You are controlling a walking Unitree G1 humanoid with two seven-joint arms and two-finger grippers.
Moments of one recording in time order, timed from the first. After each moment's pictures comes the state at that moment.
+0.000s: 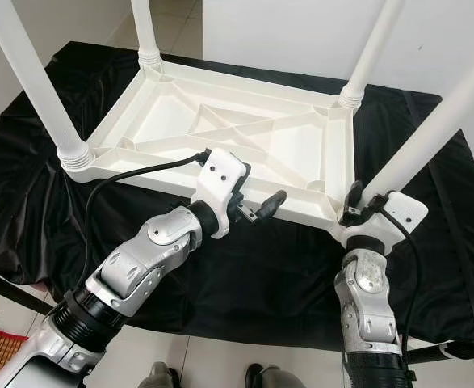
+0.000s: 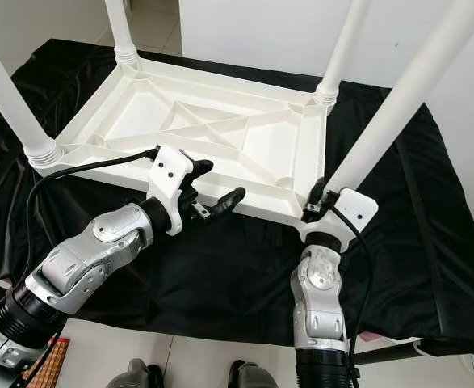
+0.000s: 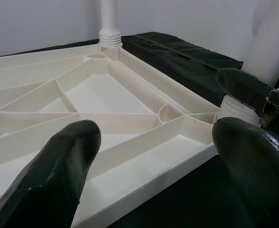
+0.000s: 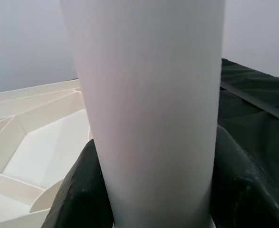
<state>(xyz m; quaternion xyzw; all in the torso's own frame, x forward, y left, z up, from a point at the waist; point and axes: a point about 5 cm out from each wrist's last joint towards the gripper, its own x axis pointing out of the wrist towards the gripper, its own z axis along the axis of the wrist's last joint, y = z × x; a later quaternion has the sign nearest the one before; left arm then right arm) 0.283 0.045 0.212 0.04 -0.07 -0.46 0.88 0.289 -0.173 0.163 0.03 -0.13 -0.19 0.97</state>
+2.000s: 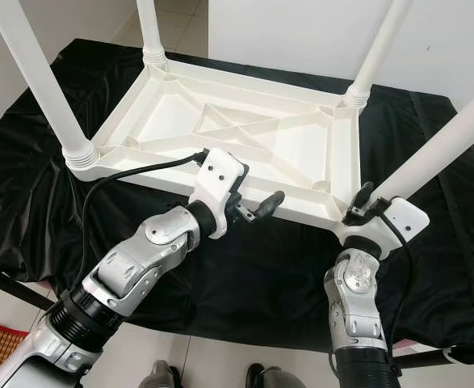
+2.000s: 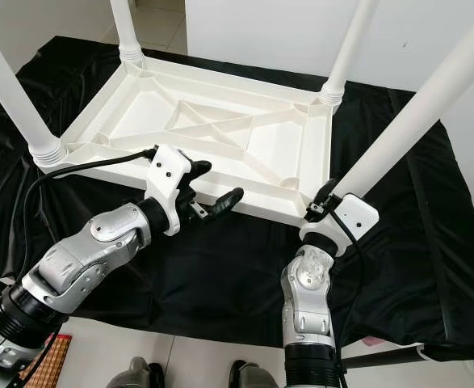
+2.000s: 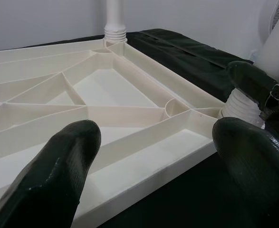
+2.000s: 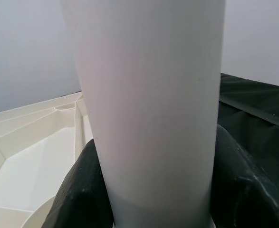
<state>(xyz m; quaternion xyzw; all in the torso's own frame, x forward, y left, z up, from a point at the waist) 0.283 0.047 0.212 0.04 -0.06 -0.46 0.88 0.285 -0.175 0.157 0.07 -0.16 -0.28 0.94</state>
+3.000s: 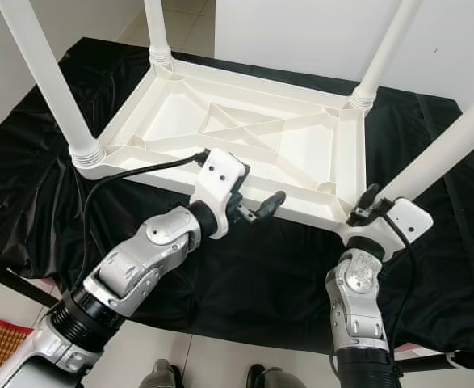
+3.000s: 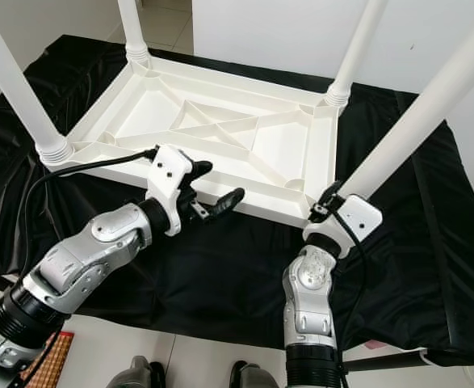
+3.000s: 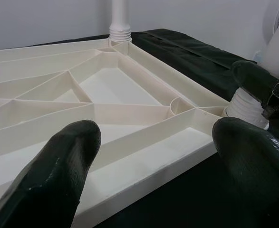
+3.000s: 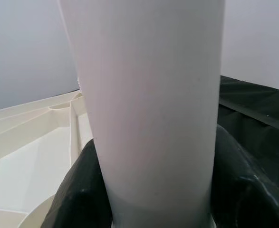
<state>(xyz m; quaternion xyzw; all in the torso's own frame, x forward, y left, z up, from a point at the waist) 0.283 0.047 0.212 0.04 -0.06 -0.46 0.88 0.283 -0.180 0.158 0.06 -0.16 -0.30 0.94</state>
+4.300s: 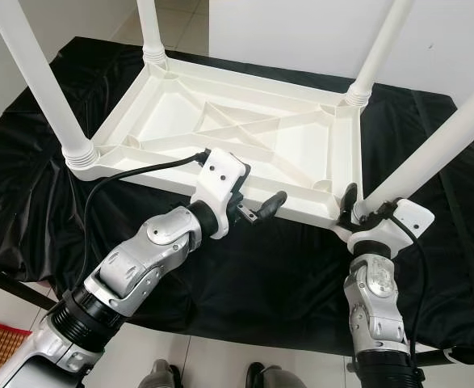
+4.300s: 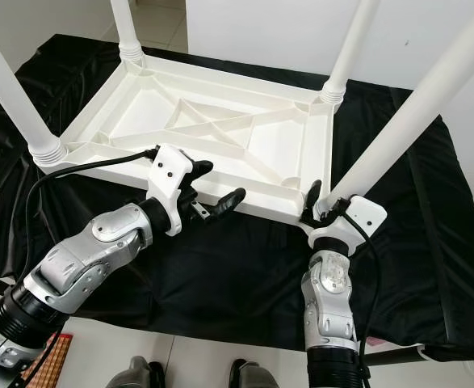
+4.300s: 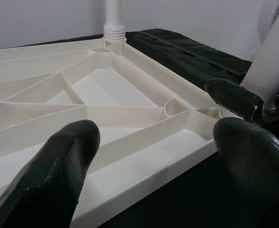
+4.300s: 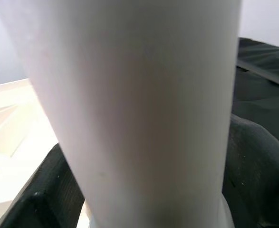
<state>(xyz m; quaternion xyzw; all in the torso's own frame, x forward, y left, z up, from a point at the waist) 0.283 0.045 0.213 0.04 -0.06 -0.47 0.88 0.290 -0.195 0.156 0.06 -0.15 -0.14 0.98</state>
